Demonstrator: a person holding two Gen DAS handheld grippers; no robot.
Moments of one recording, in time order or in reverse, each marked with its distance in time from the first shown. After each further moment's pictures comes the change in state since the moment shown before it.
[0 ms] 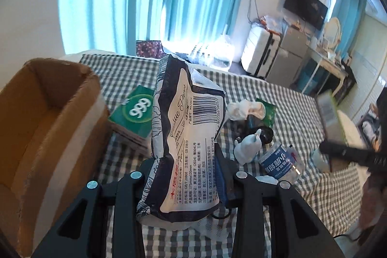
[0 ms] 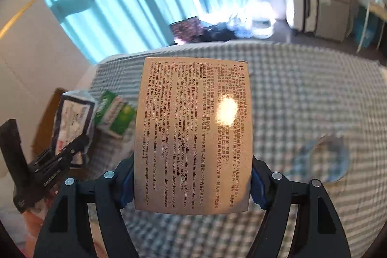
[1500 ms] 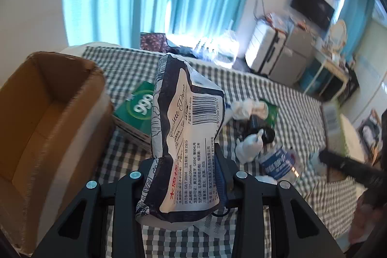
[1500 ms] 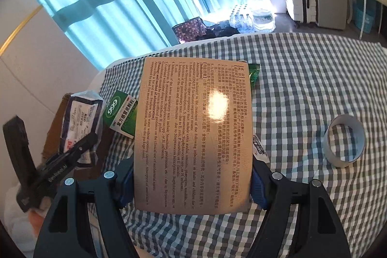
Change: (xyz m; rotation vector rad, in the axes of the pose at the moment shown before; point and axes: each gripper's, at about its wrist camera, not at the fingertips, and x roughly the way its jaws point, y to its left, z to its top) left arm -0.002 -0.004 0.007 -0.060 0.041 0.030; right arm -0.013 0.030 -0.006 -0.008 -0.032 -0.019
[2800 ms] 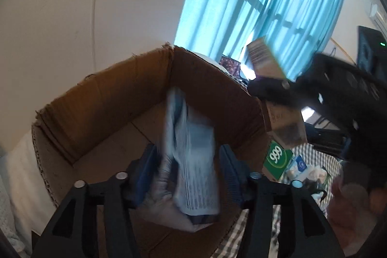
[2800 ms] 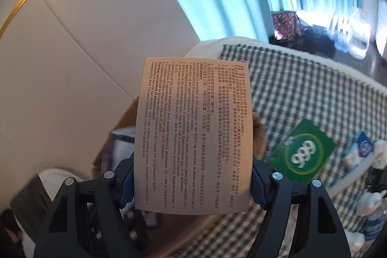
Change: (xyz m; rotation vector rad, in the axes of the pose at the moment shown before) left arm -0.063 0.193 -0.010 -0.383 -0.135 0.272; right arm 0.148 0.306 0.064 -0.240 0.182 0.376
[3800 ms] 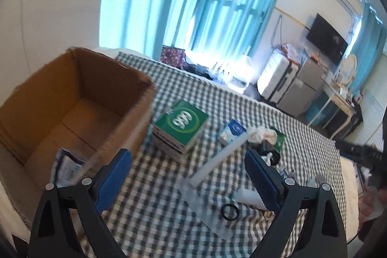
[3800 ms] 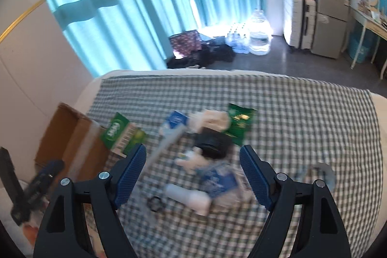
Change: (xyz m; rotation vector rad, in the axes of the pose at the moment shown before) left arm -0.022 -0.145 -0.053 0.228 0.057 -0.245; right arm -0.256 -0.213 -0.105 0.176 -0.191 -0.458
